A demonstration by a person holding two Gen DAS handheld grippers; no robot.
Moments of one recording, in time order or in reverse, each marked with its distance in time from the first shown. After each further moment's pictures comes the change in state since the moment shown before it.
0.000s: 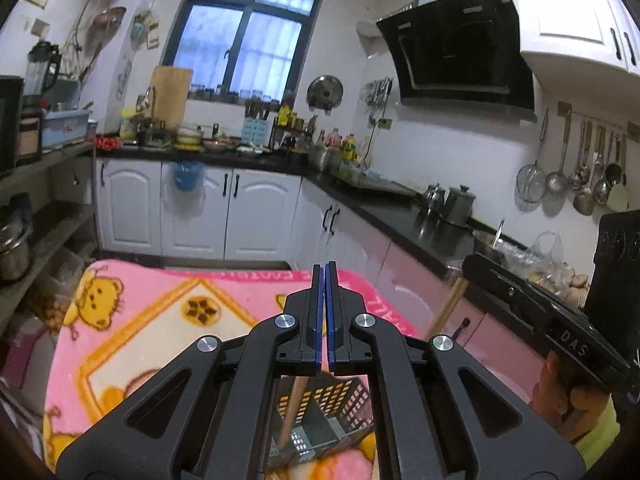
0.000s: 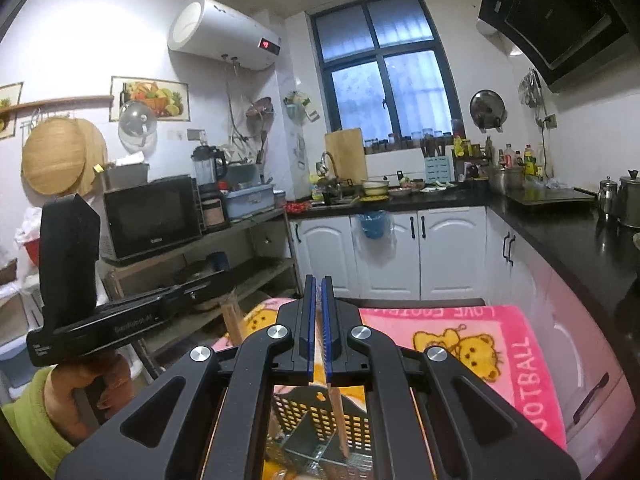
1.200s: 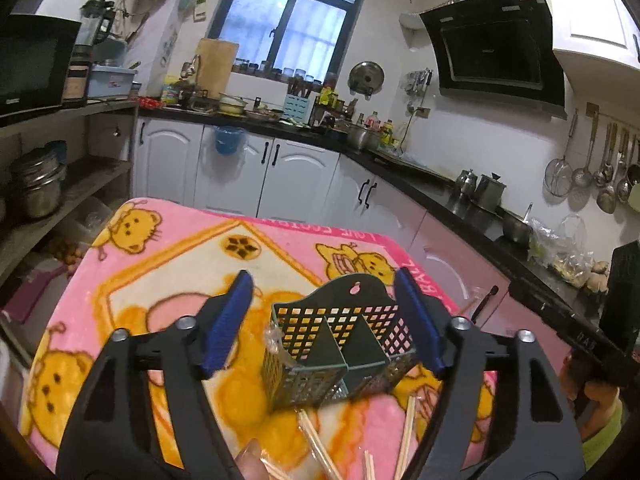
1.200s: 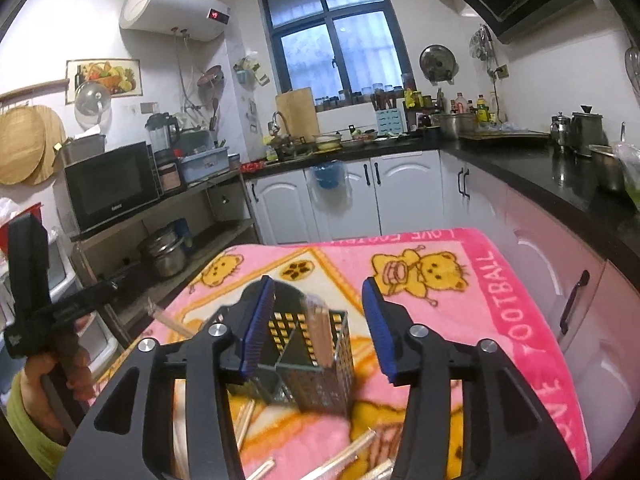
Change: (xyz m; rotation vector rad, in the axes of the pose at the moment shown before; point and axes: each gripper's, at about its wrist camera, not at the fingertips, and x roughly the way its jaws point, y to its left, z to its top) left arm -0.040 0.033 -0.091 -0.102 0.024 0.103; right arm -0.037 -0.013 -0.099 0.097 0.114 -0.137
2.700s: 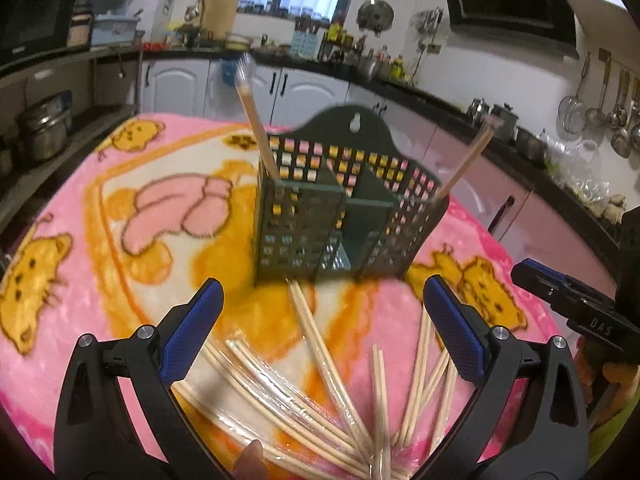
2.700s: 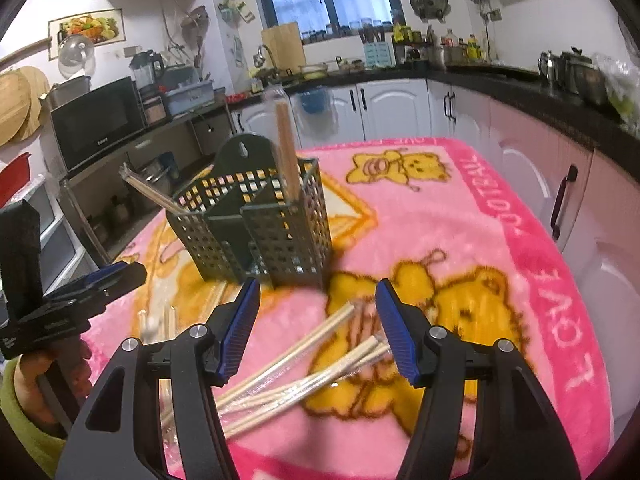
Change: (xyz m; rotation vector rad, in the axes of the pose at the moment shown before) left arm 0.025 -0.016 -0.121 0.008 0.236 0.052; right arm 0.001 -0.023 -0.100 0.028 0.251 -0.034
